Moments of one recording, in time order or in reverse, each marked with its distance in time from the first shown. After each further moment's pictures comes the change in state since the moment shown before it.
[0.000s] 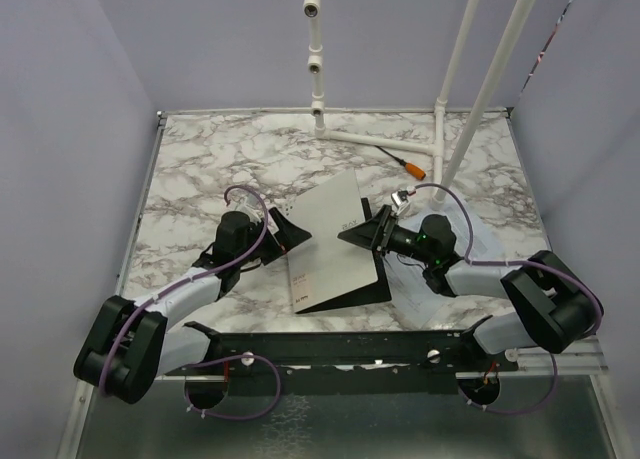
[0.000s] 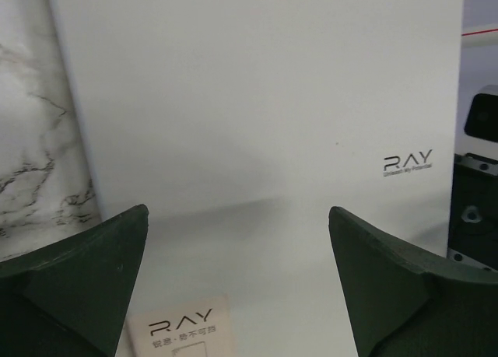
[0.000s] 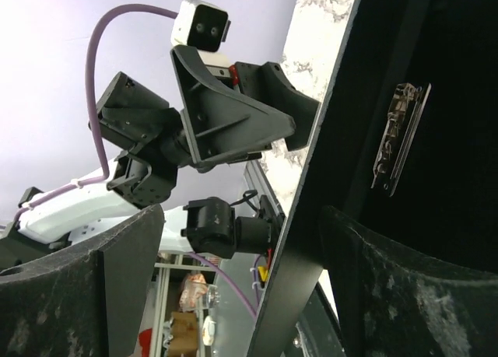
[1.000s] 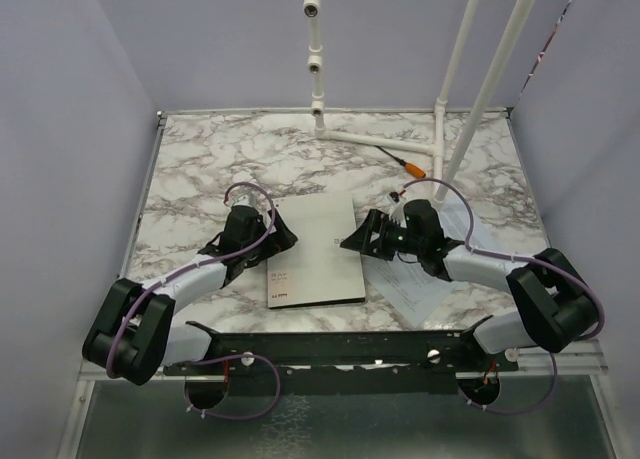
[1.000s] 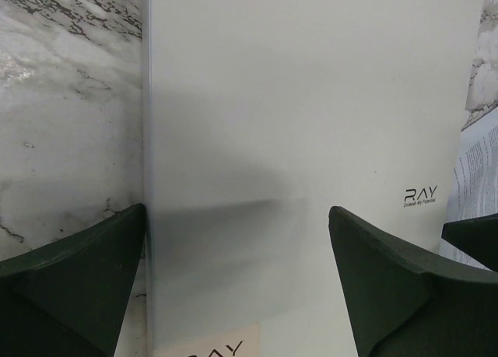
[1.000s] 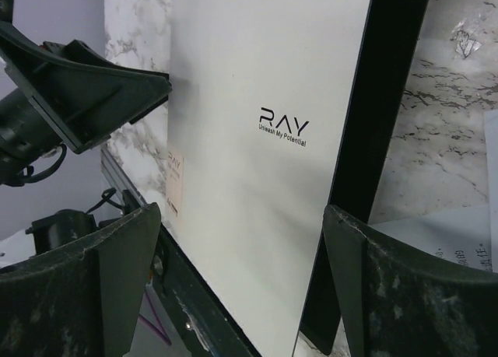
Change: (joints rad) left arm -0.010 0.104 0.103 -0.208 -0.243 0.174; right arm -0.012 0.005 0.170 -0.649 0.118 -0.365
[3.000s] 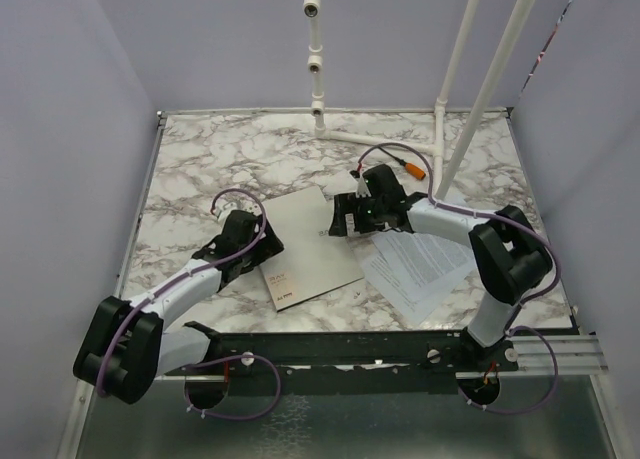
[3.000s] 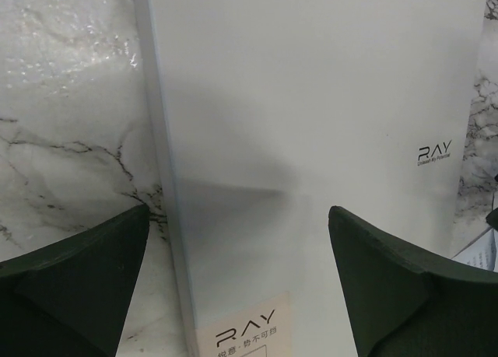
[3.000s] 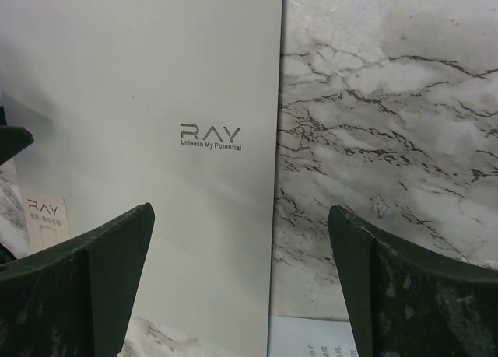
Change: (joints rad) left arm -0.002 -0.123 -0.001 -0.257 -0.198 -0.066; right arm 0.039 0.329 0.519 -0.497 0.186 -0.455
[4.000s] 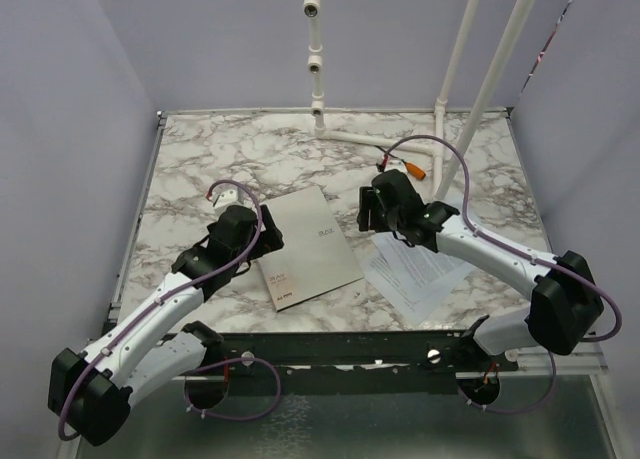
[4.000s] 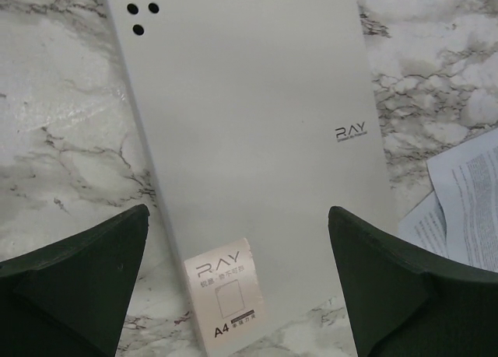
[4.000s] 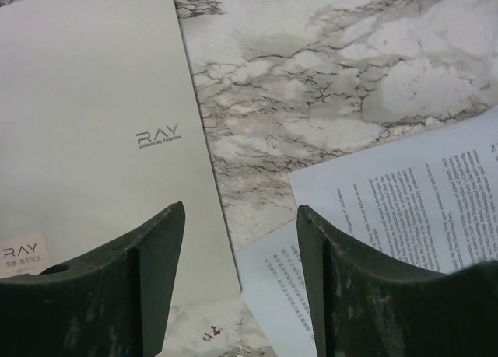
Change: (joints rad) left arm -0.148 -0.280 0.198 -0.299 -0.164 0.113; right arm 0.124 -0.352 -0.065 -0.224 0.534 0.119
